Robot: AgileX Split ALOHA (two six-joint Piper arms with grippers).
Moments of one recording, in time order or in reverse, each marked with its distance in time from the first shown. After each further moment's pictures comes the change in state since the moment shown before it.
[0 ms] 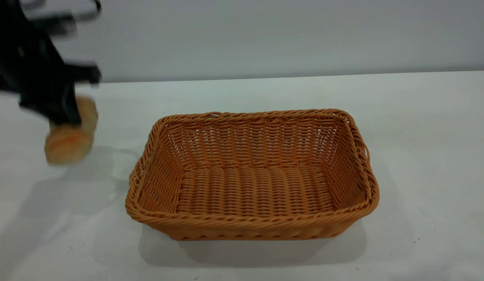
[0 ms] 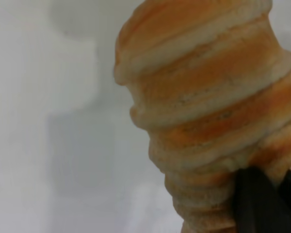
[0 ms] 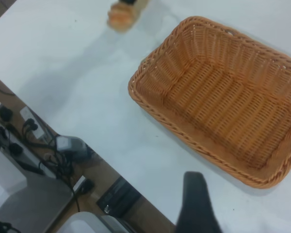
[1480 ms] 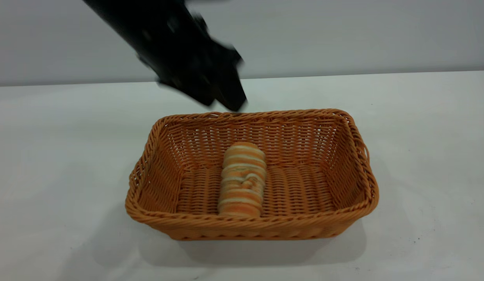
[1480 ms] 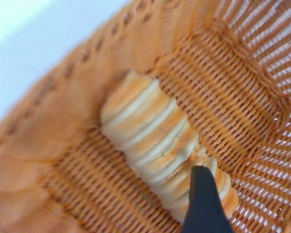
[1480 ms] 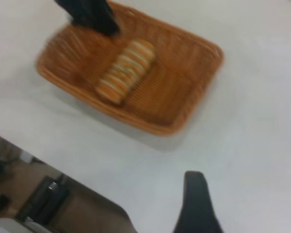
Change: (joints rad) left arm -0.352 -0.048 0.000 -0.447 -0.096 0.632; right arm 0.000 -0.345 0.136 -0.358 0.090 0.230
